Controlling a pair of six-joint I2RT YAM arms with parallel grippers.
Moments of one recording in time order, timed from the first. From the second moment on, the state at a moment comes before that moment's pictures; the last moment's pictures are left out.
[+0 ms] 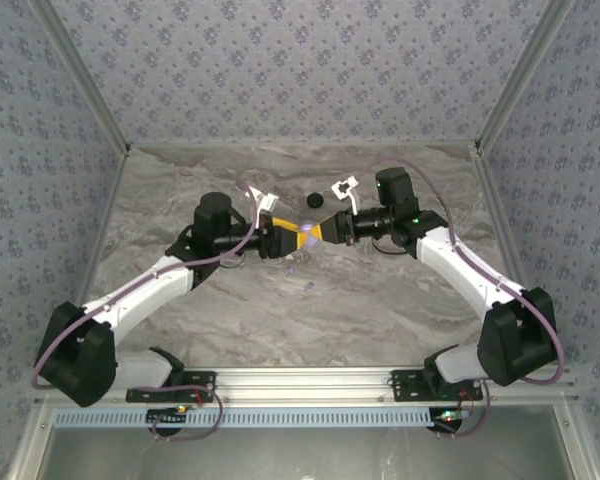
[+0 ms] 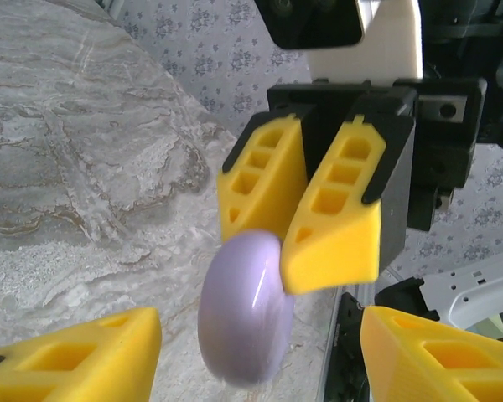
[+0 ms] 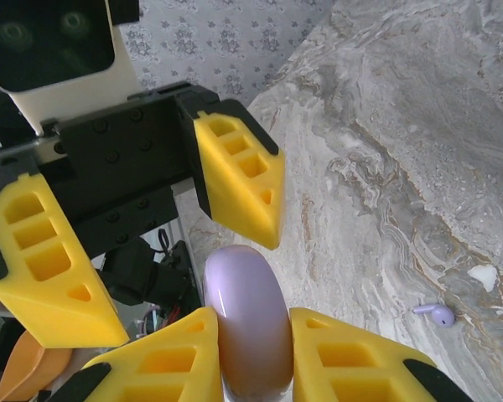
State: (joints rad) left arm -0.57 1.27 0.80 0.20 0.77 -0.50; right arm 0.41 1.38 1.05 -0.27 -0.96 0.24
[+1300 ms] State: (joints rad) left arm -0.61 1.28 0.77 0.26 0.73 -0.54; right arm 0.43 1.37 1.07 -0.24 -0.99 0.27
